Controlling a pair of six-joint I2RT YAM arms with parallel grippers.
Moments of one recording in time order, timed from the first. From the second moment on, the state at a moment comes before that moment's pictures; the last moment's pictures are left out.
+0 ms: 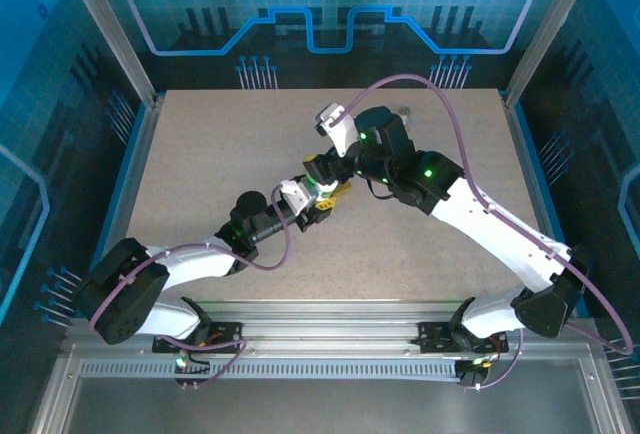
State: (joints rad) left arm -0.64 1.37 0.46 0.89 0.27 0.17; right arm 0.80 1.39 1.49 -0.55 0.02 -0.08
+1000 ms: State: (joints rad) left arm -0.64 1.27 0.38 0.64 0.13 0.01; right arm 0.60 1.25 1.14 -0.40 -0.05 -0.01
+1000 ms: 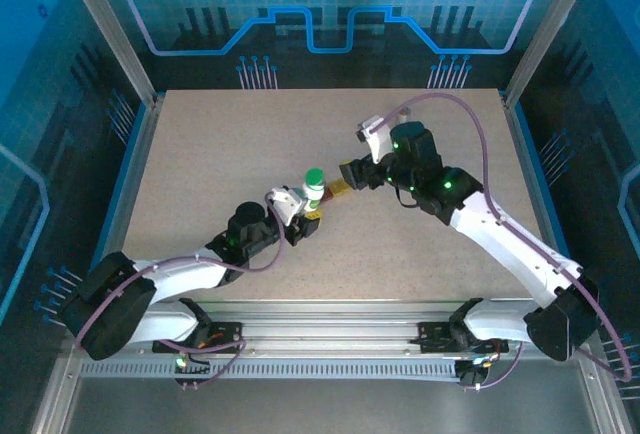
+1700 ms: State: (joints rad) left arm -0.58 1.41 0.72 -0.01 0.11 0.02; right arm 0.52 1.18 0.67 0.00 -0.08 0.09
